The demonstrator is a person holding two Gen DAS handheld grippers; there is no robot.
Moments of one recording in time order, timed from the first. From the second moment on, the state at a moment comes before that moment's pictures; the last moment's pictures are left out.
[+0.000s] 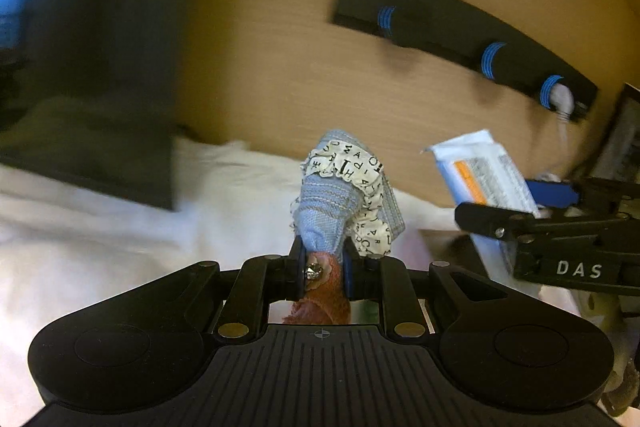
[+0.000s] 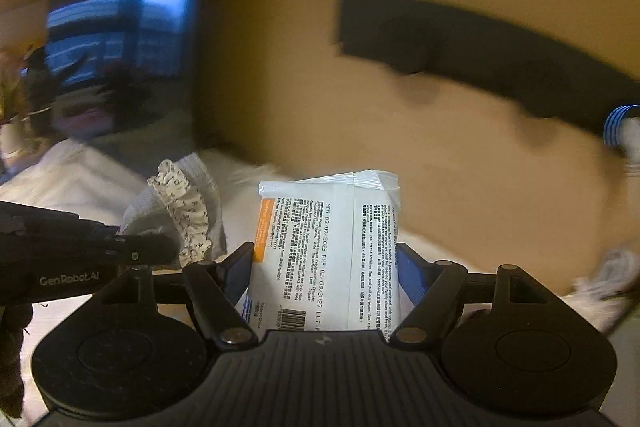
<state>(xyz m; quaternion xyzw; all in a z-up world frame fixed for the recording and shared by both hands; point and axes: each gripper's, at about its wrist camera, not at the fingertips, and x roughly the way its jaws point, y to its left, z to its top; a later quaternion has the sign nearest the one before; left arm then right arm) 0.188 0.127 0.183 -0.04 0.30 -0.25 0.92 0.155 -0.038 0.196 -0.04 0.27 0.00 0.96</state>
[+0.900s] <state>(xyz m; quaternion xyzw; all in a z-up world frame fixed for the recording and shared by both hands) 0.253 -0.146 0.031 0.06 0.50 -0.44 0.74 0.121 -0.242 0.163 0.04 0.33 -0.19 0.92</state>
